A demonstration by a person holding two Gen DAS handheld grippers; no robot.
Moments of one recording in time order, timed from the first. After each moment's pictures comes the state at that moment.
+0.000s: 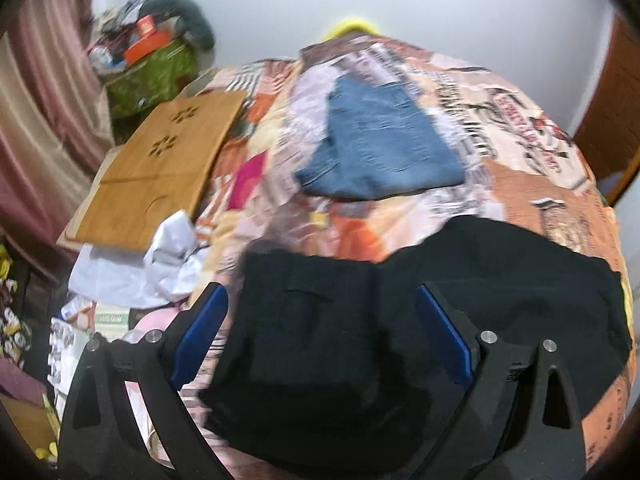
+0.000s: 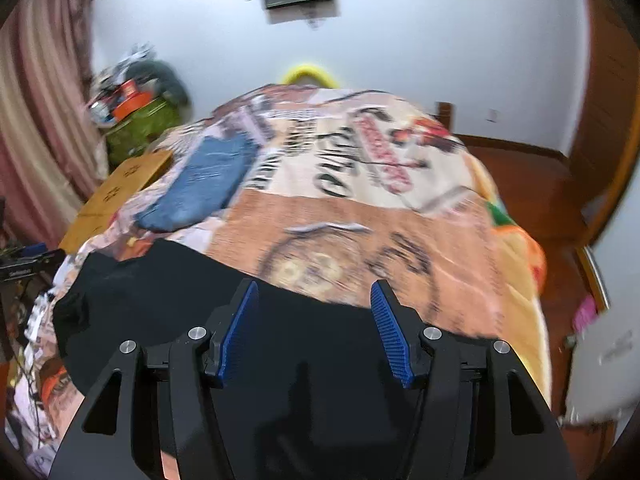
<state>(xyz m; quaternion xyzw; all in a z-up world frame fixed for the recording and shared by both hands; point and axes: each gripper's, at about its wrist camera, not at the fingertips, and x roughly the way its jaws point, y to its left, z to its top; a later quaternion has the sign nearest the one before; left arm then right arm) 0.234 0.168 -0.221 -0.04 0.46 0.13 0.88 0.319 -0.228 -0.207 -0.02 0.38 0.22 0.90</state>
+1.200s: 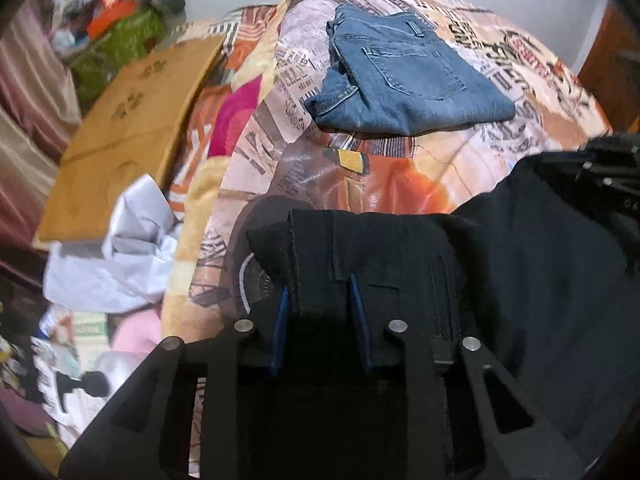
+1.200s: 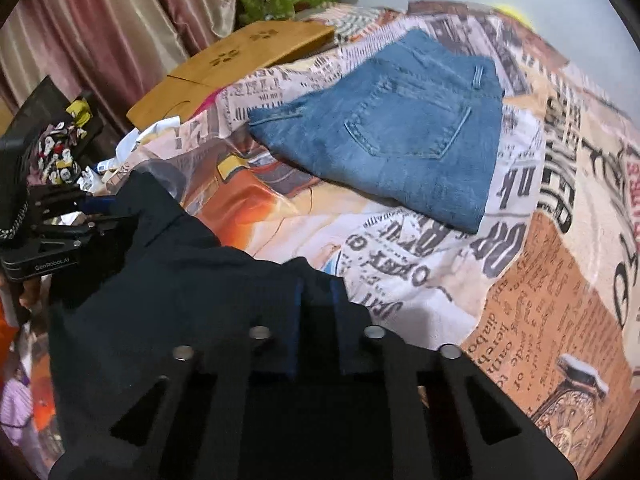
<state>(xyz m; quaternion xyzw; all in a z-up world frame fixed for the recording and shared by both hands) 0.267 0.211 -0.307 -0.01 0.53 0.08 0.84 0.392 0.018 -0.288 -0.19 0.45 0.44 0.76</state>
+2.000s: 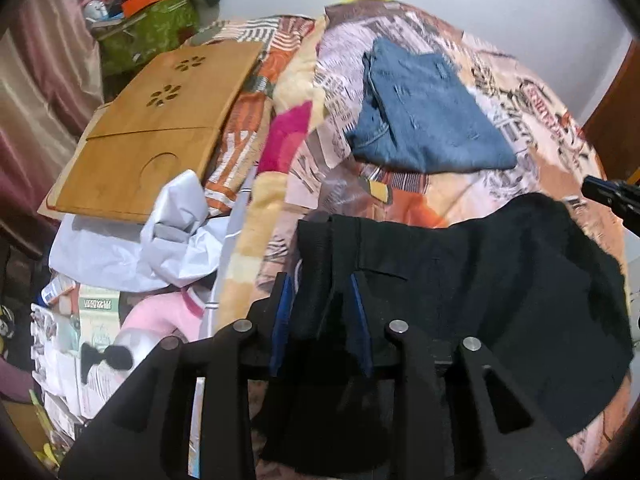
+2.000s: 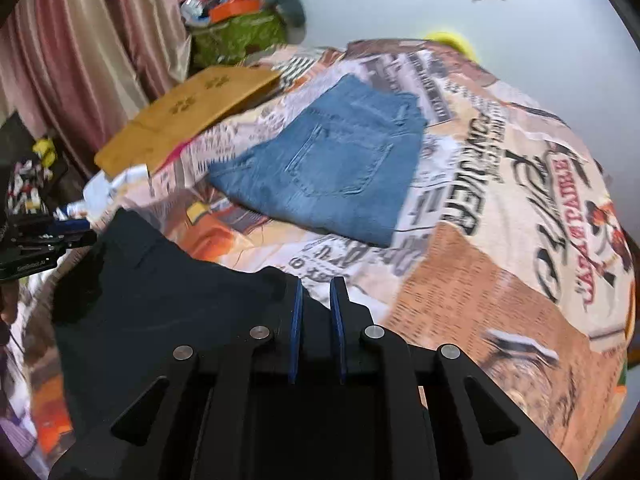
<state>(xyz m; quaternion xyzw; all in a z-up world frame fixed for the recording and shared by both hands) 0.238 0.247 -0.258 -0.09 0.50 0.11 0.85 0.389 -0.035 -0.232 -0.14 0.41 0.35 0.83</state>
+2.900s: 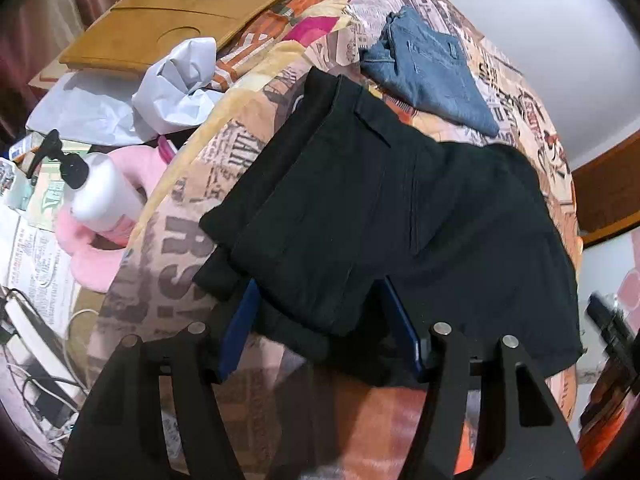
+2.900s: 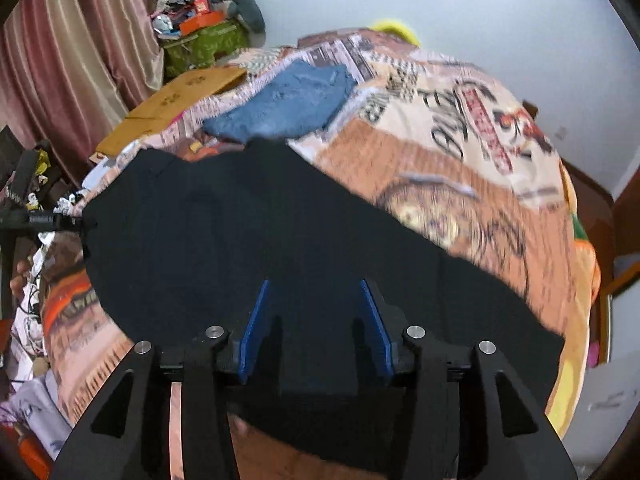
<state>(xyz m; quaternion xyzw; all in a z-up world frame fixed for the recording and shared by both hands) 0.156 0.226 -0.298 -0.26 0.53 0.10 0.80 0.271 -0.165 -0.250 -0.11 0.44 0.29 0.84</state>
